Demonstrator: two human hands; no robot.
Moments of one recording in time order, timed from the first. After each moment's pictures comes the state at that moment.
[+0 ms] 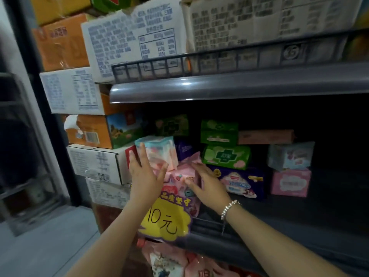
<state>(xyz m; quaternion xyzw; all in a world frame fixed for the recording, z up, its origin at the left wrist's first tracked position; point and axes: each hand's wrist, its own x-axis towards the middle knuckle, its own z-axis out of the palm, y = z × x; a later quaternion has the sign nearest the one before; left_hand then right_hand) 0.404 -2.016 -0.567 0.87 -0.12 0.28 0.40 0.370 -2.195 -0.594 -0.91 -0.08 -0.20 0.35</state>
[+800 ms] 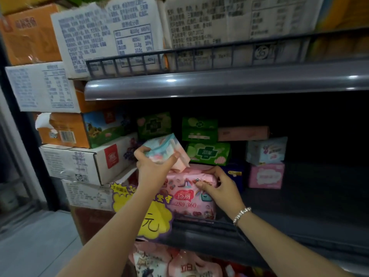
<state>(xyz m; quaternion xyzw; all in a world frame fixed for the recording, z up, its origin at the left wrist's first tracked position) 0.398 -2.074 -0.553 0.76 -0.10 0.18 0.62 0.326 -2.249 -0.609 -0.82 0.01 -0.28 0.50</state>
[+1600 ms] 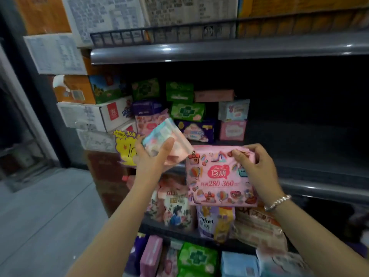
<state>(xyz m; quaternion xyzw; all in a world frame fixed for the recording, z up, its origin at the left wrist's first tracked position) 0.179 -2.069 -0.579 0.73 -0.06 0.10 0.67 0.083 -2.296 -0.597 -0.75 0.11 -0.32 0.57</state>
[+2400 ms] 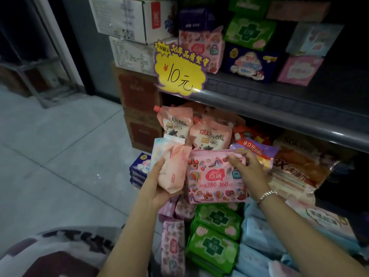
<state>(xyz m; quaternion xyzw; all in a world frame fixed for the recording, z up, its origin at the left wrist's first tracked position) 0.122 -1.951 -0.795 0.31 0.21 -0.24 0.89 0.105 -2.189 -0.781 -0.77 0.14 -0.11 0.62</state>
